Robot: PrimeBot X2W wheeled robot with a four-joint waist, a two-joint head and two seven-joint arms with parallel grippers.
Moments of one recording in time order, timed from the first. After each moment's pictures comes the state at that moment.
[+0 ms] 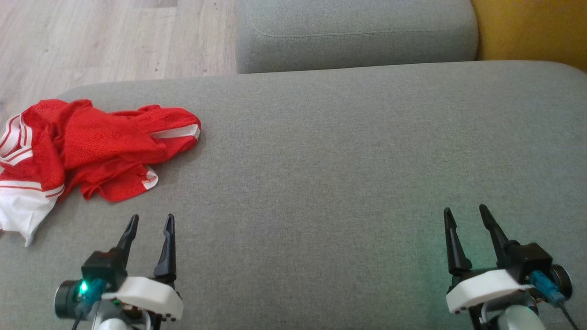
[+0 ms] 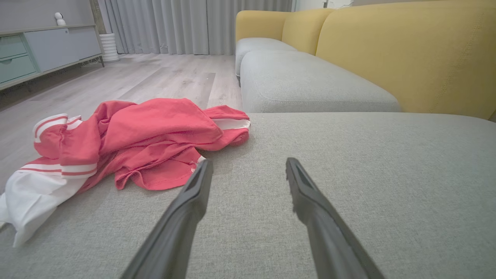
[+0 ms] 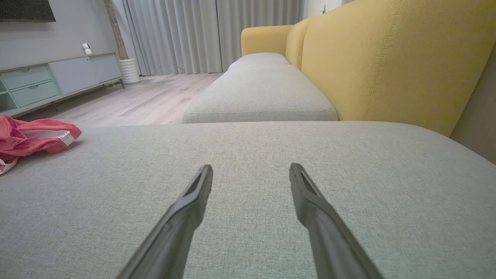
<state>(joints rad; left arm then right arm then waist) 0.01 0.06 -0.04 0.28 -0.08 -0.07 -0.25 -0.01 -0.05 -0.01 0.35 0.04 0.13 -0.25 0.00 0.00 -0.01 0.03</state>
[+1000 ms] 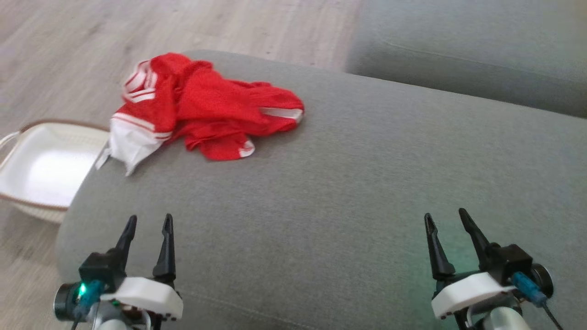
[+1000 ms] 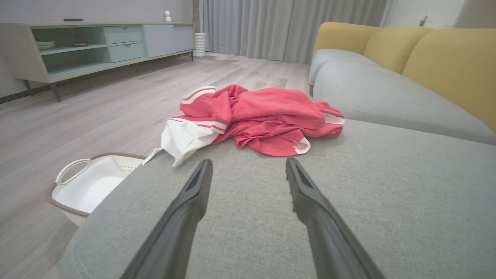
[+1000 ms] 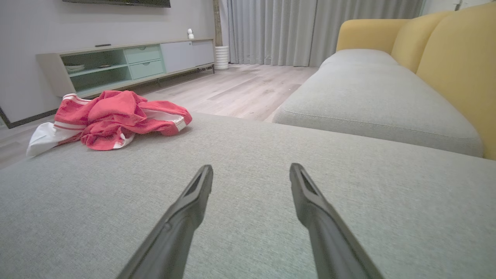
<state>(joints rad) 0.02 0.05 -0.03 0.28 -0.08 -0.07 -0.25 -0.01 -0.04 0.06 0.37 0.05 0.13 -0.25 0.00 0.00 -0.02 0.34</state>
